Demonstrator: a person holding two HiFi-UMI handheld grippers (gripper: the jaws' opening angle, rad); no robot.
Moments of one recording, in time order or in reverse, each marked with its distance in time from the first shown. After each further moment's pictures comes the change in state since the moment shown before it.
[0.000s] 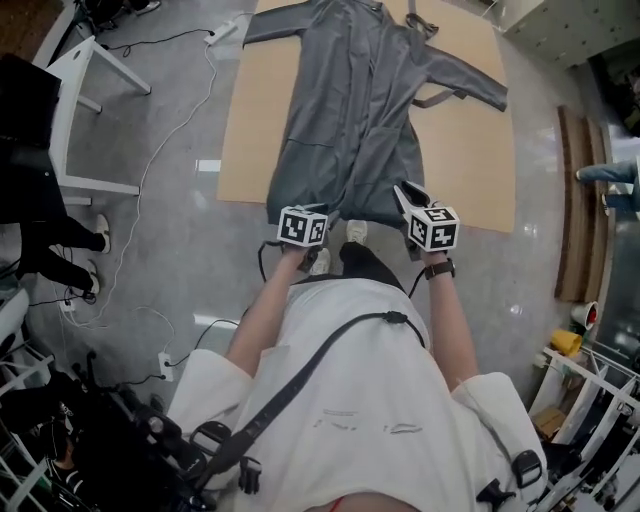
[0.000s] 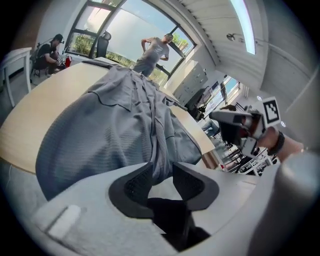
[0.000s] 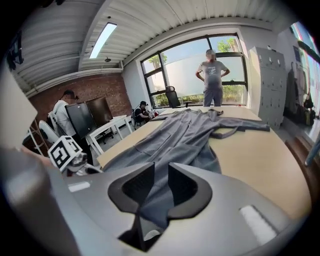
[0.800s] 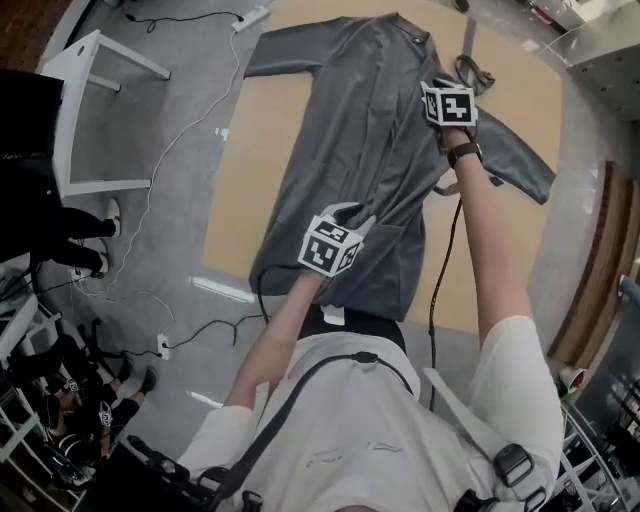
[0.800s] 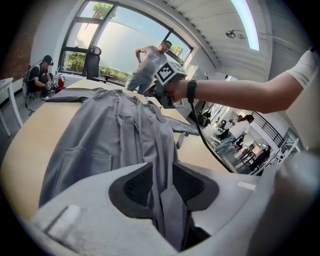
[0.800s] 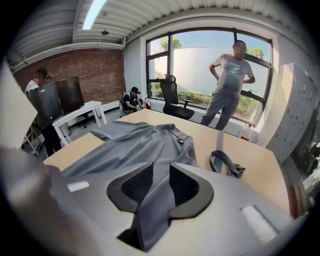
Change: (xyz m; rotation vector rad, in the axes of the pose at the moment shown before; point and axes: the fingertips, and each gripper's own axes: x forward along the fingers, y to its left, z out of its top) left arm 0.081 0.010 0.258 0.081 -0.096 0.091; right arm 0.341 -0.216 0.336 -0.251 0.117 -0.102
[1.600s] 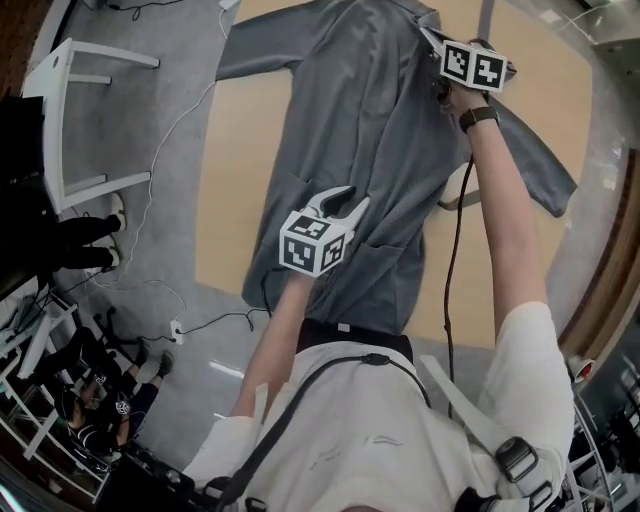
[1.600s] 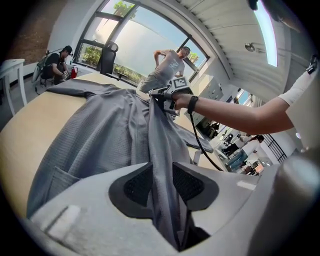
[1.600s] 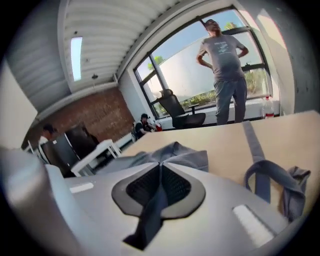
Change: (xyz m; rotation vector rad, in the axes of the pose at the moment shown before) left arm 0.045 0.048 0.046 -0.162 -0.054 0.030; right arm 0.093 -0.040 0.054 0.299 -0.206 0.294
